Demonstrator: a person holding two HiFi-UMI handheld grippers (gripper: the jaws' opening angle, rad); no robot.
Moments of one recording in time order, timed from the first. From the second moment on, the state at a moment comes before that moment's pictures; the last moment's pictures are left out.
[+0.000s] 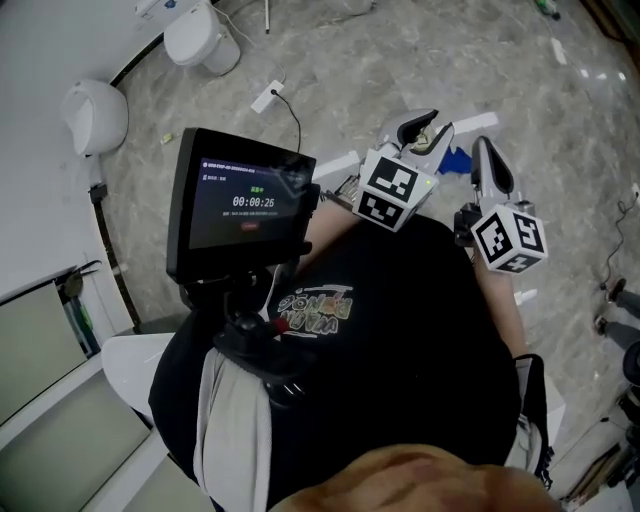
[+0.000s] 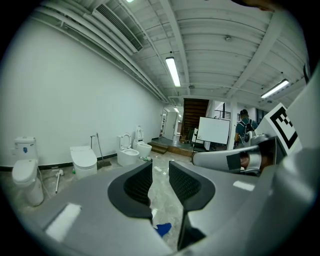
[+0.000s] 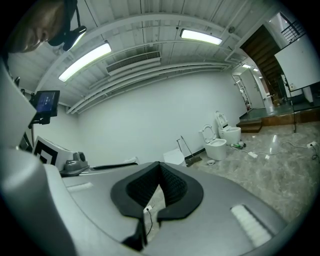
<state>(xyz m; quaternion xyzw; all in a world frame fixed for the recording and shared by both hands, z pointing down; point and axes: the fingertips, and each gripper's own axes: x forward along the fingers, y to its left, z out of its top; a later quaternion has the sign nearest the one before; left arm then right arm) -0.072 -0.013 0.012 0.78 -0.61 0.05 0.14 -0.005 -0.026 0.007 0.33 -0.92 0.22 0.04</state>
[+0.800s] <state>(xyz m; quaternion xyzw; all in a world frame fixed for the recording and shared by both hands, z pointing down) -0.071 -0.007 0.005 0.78 -0.61 0.05 0.13 -0.009 -0.018 0.004 0.32 -0.92 0.21 0.05</state>
